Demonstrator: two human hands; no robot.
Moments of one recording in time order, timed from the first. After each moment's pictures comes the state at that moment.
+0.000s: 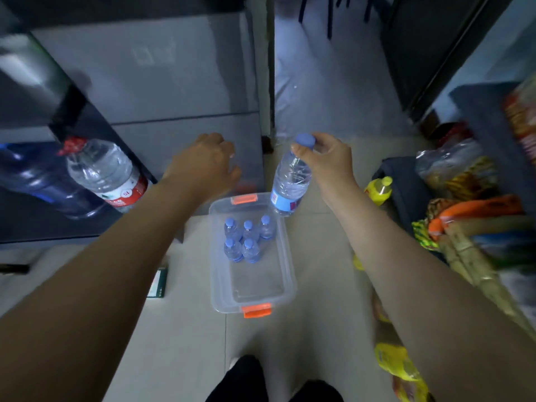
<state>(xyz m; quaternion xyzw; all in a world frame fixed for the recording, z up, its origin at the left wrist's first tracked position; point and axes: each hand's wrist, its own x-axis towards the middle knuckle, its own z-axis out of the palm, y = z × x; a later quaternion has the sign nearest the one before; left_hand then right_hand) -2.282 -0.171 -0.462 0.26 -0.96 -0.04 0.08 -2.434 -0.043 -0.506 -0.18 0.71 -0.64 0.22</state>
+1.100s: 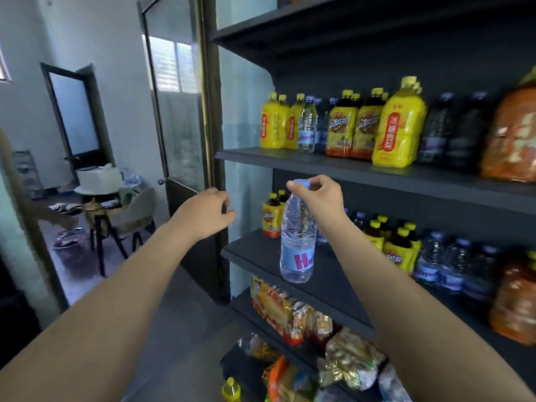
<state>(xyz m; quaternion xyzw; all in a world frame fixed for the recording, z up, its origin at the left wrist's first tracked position) -2.498 0.027 0.053 -0.14 -0.96 -0.11 0.20 -2.502 0.248 0.052 -0.02 0.74 -0.62 -0.25</state>
